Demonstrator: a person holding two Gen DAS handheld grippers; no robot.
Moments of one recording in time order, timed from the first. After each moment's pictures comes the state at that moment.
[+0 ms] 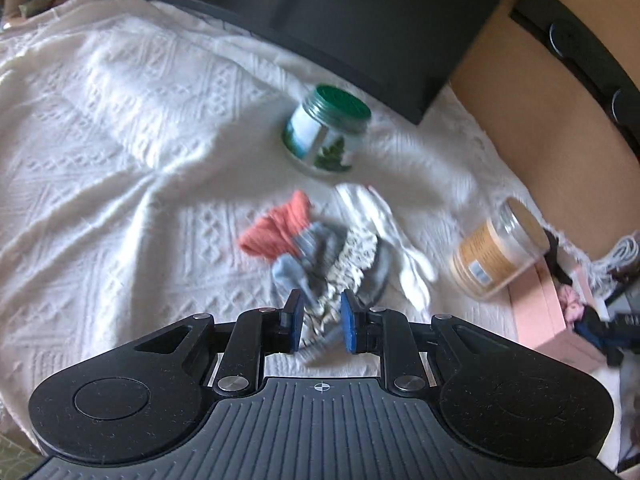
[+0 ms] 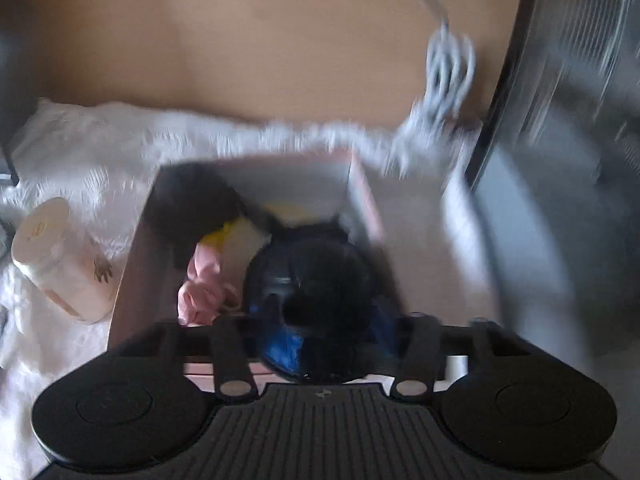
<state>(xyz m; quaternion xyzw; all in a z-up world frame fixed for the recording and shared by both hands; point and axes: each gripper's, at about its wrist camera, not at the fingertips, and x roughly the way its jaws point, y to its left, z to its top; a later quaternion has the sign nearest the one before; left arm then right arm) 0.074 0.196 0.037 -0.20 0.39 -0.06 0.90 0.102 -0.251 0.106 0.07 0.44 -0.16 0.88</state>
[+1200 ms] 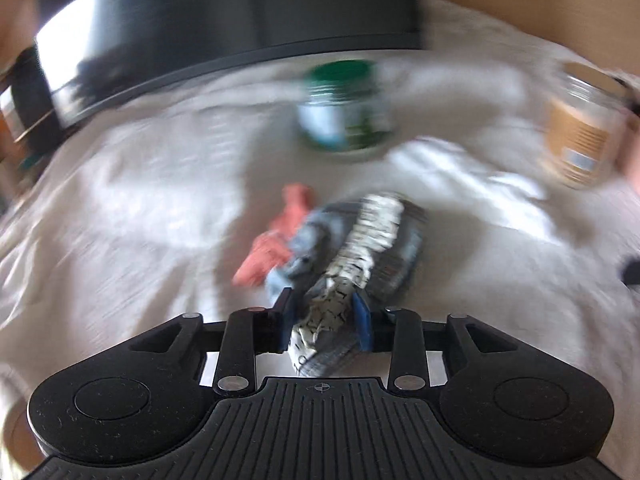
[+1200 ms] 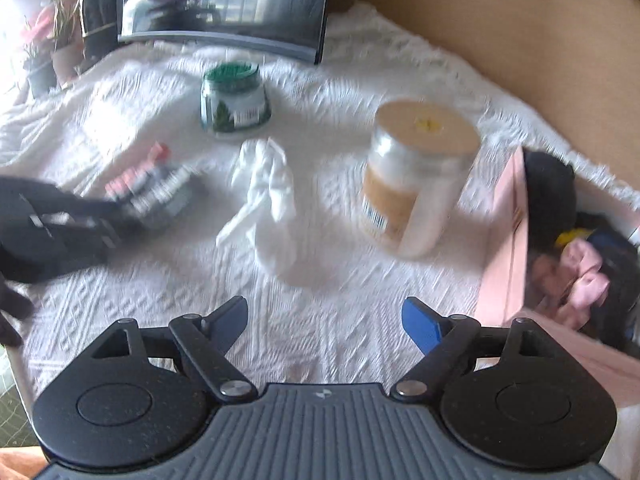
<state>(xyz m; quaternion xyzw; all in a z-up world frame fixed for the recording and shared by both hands) 0.105 0.177 0.020 0.09 0.40 0.02 0.91 0.088 -0.046 0.051 -0.08 0.44 0.12 0.89</state>
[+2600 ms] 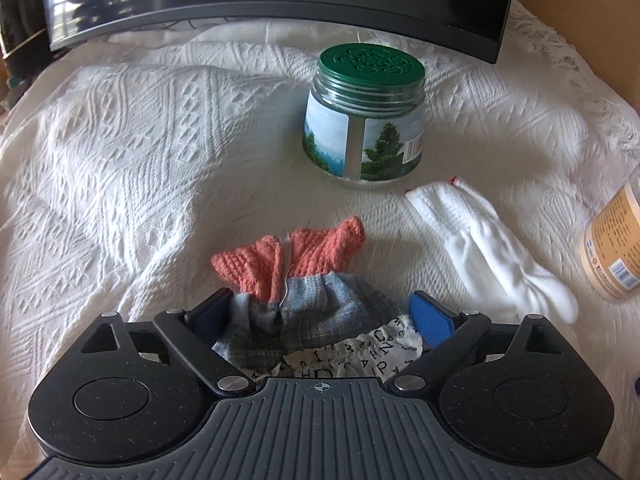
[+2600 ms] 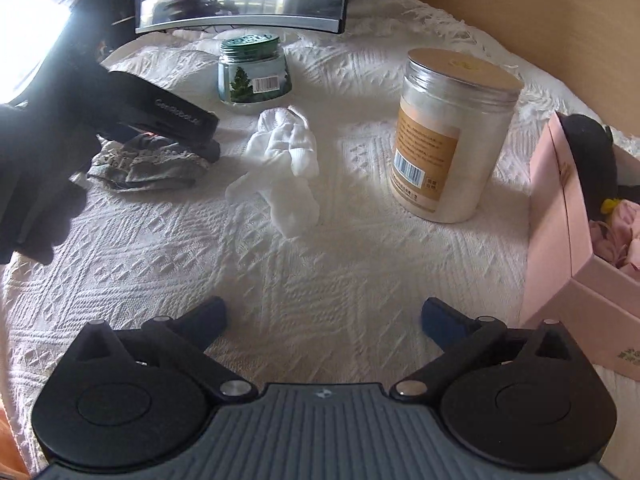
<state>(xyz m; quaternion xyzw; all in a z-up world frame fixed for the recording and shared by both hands) 0.196 0.166 0.009 0.00 0.47 0.01 0.88 0.073 -0.047 0.015 -0.07 0.42 0.14 0.89</state>
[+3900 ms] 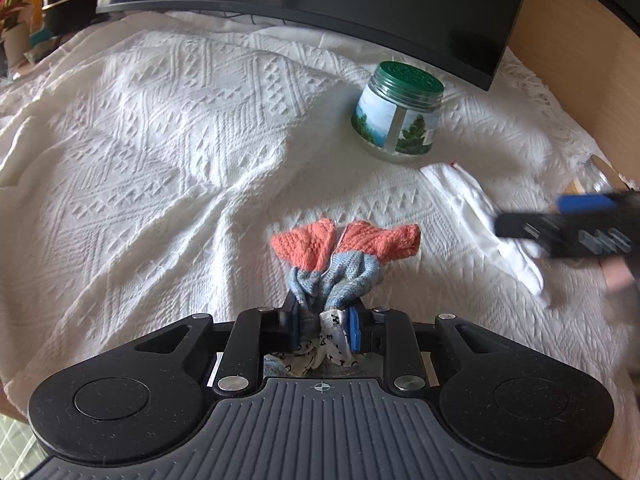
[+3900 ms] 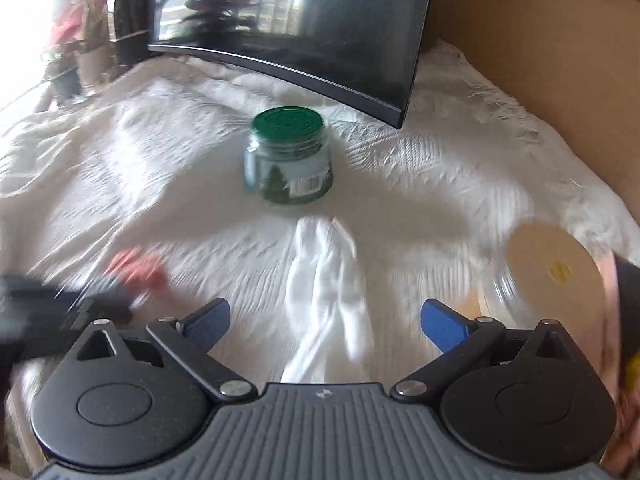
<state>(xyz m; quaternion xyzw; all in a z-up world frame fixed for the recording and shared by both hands) 0.103 0.224 0.025 -0.08 0.44 0.00 0.90 0.182 0.028 0.060 -0.09 0.42 0.16 0.89</state>
